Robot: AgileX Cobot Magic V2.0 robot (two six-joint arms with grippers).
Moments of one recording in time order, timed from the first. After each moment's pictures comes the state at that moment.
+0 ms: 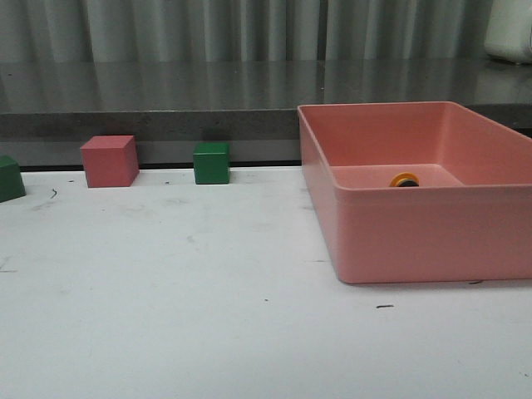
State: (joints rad) left arm 0.04 0.46 -0.42 0.01 0.15 -0.10; right arm 0.08 0.53 -0.46 0.10 0.31 0.05
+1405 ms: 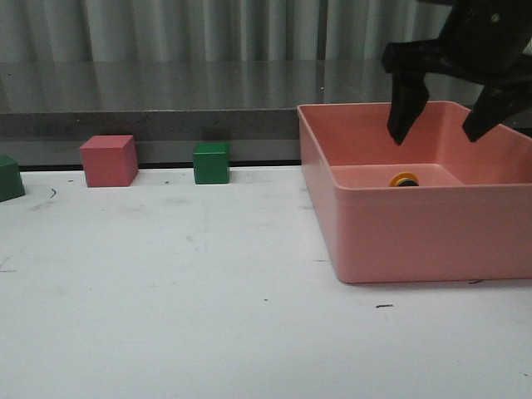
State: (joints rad) left arm 0.04 0.46 -0.42 0.01 0.14 -0.10; right arm 0.18 1.79 -1.37 0.10 0.69 0.13
